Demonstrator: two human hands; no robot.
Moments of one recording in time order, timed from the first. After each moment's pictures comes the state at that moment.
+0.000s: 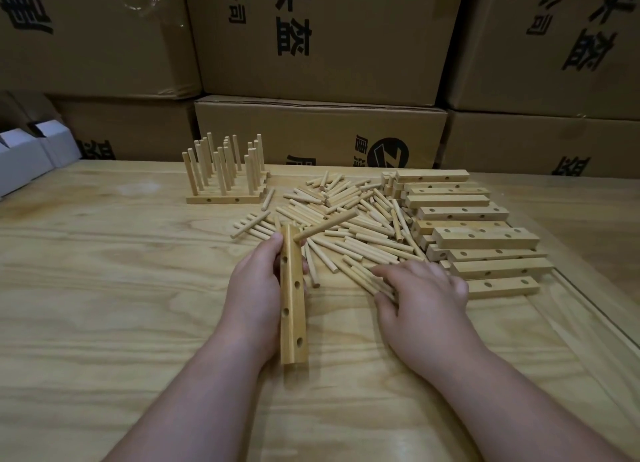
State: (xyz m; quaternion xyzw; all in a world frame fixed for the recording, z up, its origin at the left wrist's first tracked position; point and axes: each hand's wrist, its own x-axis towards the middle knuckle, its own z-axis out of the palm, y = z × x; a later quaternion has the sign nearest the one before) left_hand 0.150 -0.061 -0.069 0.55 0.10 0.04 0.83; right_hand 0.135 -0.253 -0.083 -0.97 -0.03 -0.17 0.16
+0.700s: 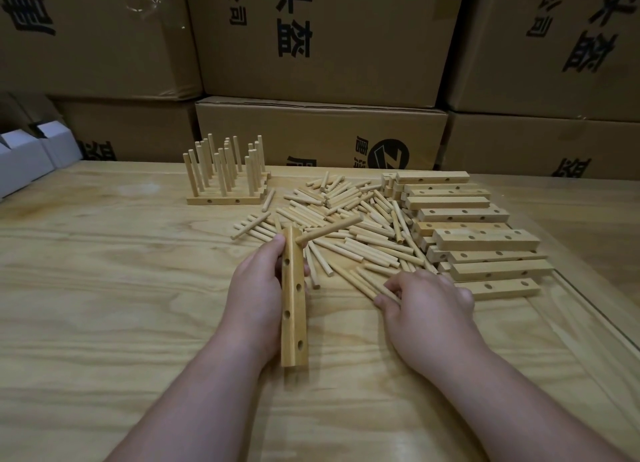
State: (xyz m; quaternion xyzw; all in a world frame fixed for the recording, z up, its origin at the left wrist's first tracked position) left_hand 0.150 -0.062 -0.070 0.55 0.10 0.04 0.83; right_hand 0.136 -0.253 -0.080 -0.98 0.03 -0.14 0.14
